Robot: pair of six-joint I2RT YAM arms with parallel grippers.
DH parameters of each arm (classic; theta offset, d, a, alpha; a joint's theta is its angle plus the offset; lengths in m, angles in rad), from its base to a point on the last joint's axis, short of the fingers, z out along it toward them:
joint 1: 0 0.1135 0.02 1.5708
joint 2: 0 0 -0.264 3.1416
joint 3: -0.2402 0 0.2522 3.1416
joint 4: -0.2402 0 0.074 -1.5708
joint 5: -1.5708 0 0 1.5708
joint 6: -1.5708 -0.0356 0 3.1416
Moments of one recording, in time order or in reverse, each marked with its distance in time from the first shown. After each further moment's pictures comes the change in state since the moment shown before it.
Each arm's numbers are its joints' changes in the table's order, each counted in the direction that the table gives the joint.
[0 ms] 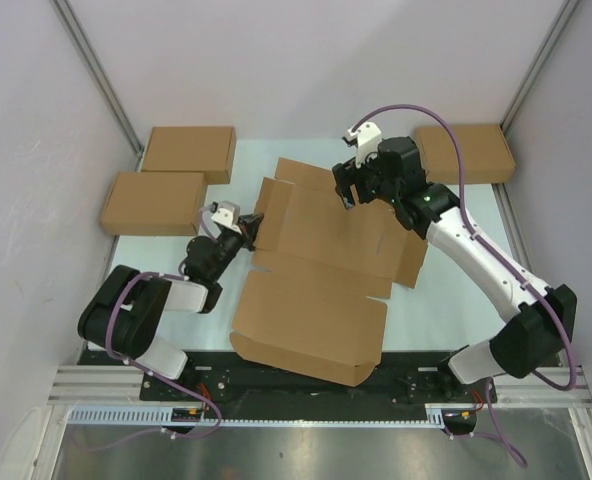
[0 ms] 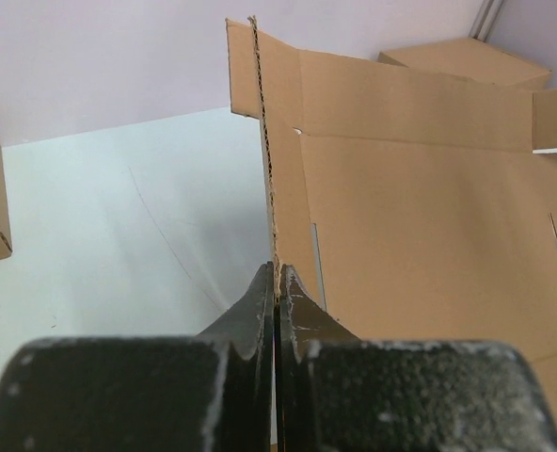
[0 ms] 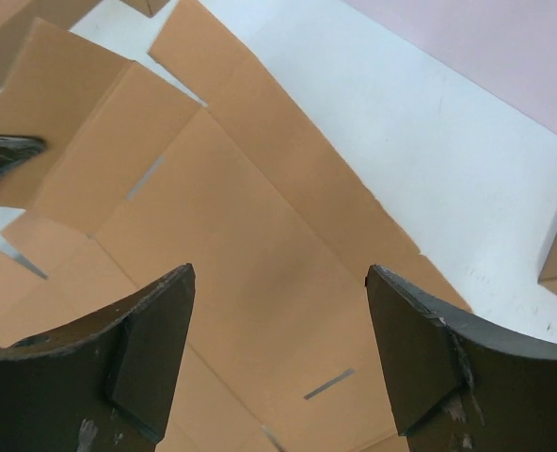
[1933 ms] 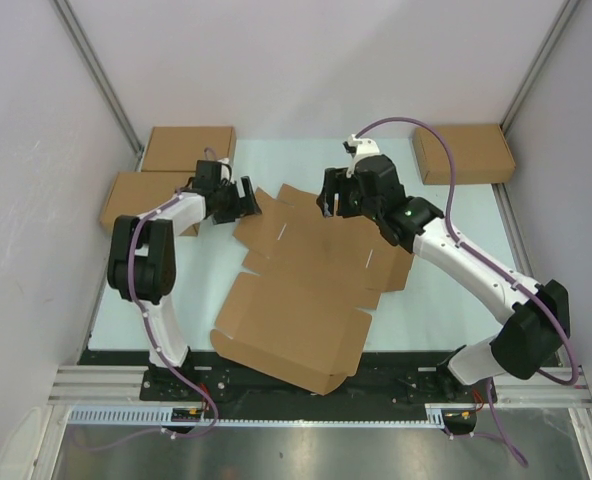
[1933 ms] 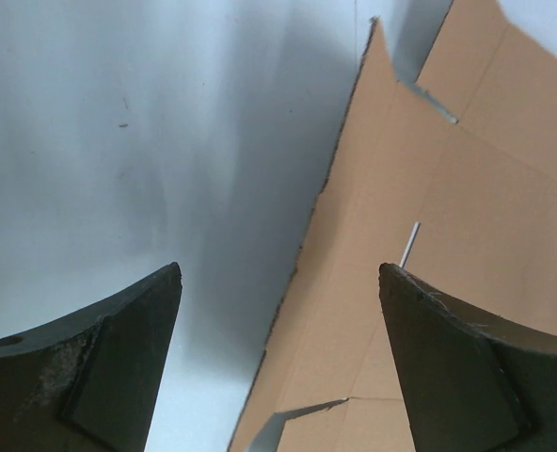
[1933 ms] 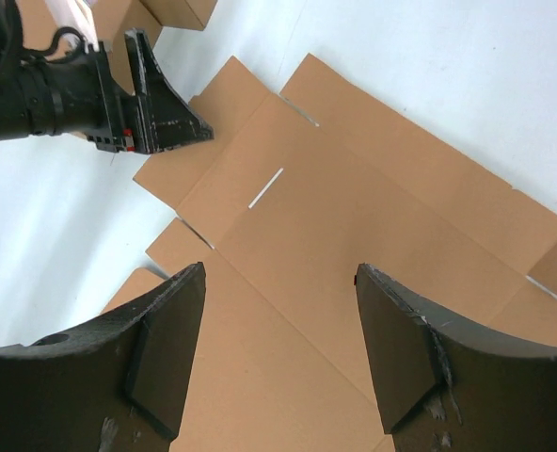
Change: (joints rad) left arm 0.207 -0.377 -0.908 -1.510 -0.034 0.225; right arm 0.104 -0.021 0.083 0.056 -0.092 -0.466
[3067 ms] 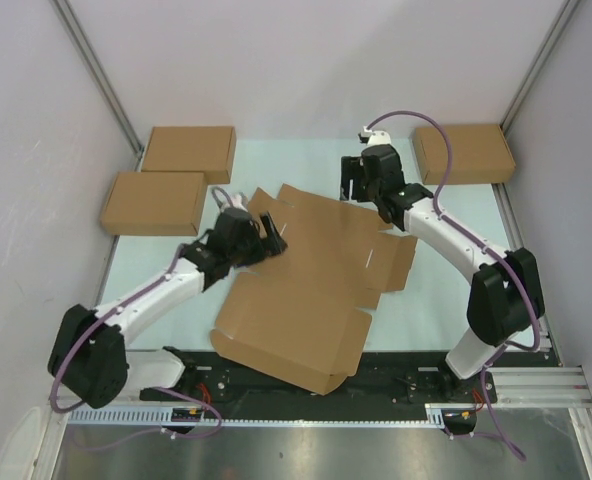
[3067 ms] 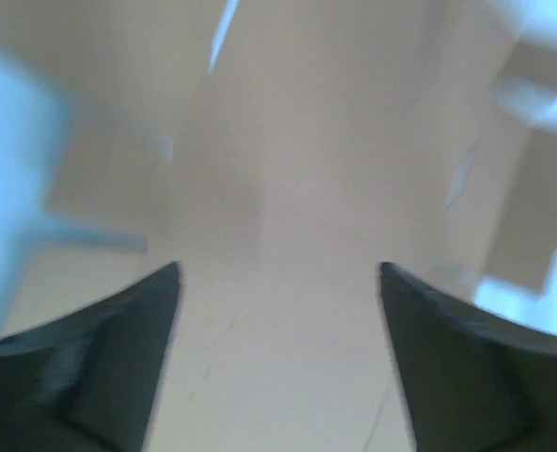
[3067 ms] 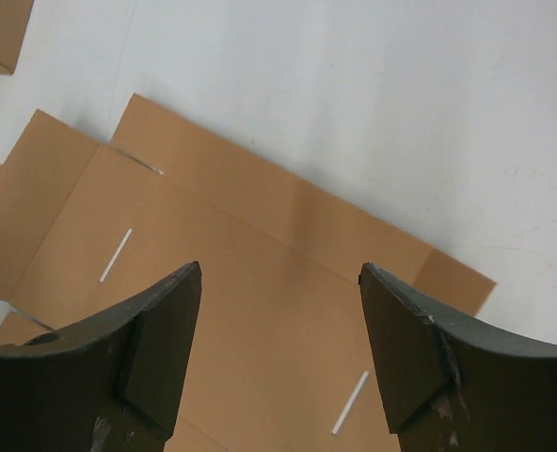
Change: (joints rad) left arm -0.435 0.636 0.532 0.002 0.298 0.428; right arm -0.165 -0.180 -0.029 0.089 -0.126 0.100
